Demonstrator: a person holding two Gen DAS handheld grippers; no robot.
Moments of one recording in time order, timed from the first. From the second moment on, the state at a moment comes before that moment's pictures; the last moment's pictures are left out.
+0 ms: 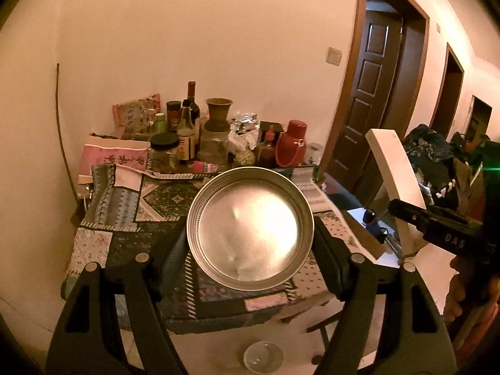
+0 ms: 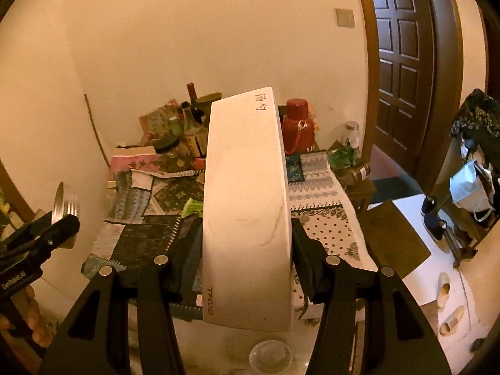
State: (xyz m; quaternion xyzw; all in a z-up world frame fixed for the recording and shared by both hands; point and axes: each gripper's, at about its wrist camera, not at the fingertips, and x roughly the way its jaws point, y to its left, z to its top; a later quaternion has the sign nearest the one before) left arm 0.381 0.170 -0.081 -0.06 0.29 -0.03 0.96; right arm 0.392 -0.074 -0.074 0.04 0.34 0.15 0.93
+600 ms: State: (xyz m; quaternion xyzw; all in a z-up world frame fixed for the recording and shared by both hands) left arm 0.245 0.025 -0.096 -0.10 0.32 -0.02 0.94; right arm 0.278 -0.166 -0.088 0.03 0.39 0.21 0.90
